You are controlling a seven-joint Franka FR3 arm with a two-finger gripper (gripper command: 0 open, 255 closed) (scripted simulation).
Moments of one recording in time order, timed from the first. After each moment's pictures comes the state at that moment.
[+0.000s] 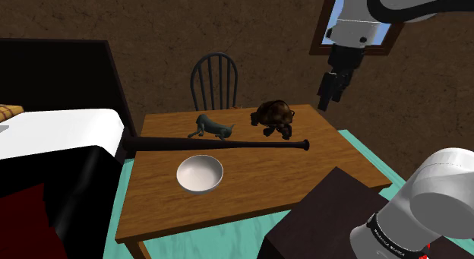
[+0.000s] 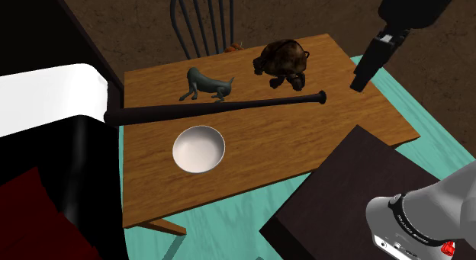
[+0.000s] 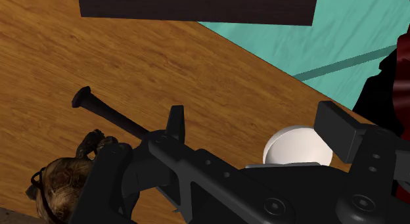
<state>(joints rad) -0.02 -0.75 0.03 -2.42 0.05 1.60 -0.06</state>
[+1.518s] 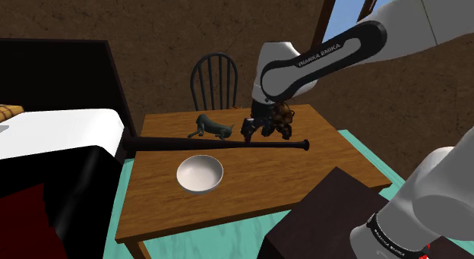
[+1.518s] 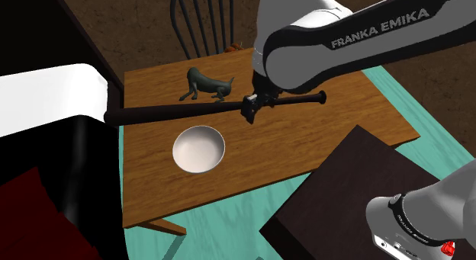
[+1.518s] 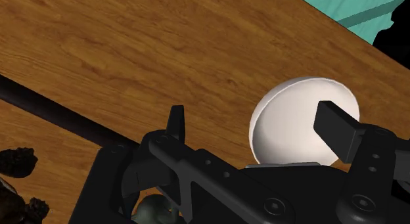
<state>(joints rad) 0.04 -0.08 0.15 -2.38 0.15 2.28 0.06</state>
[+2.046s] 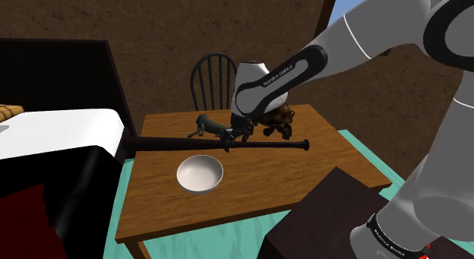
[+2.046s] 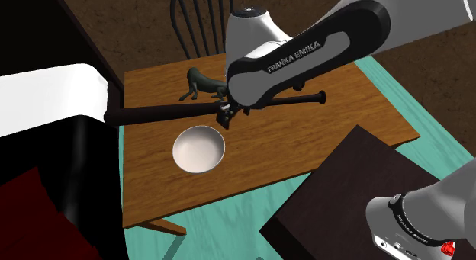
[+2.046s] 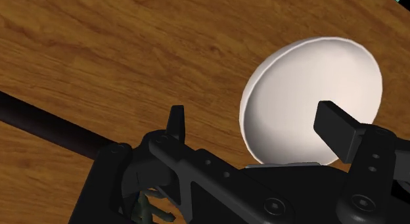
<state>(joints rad) 0.07 0.22 0.17 -2.20 0.14 2.43 0.11</state>
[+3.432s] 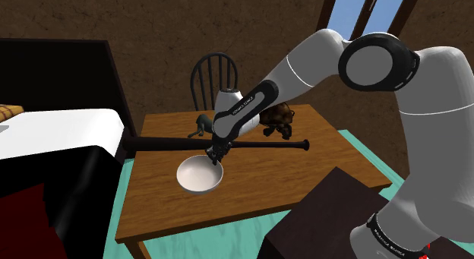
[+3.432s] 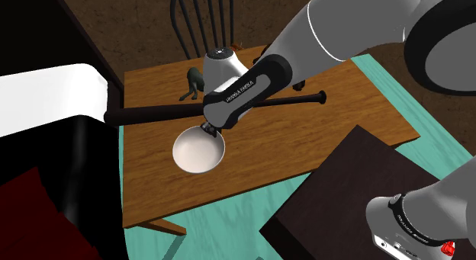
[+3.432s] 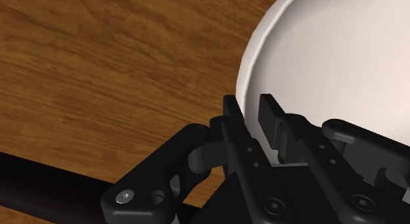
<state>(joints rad) 0.12 0.63 0.16 -1.92 0.10 2.58 0.16</state>
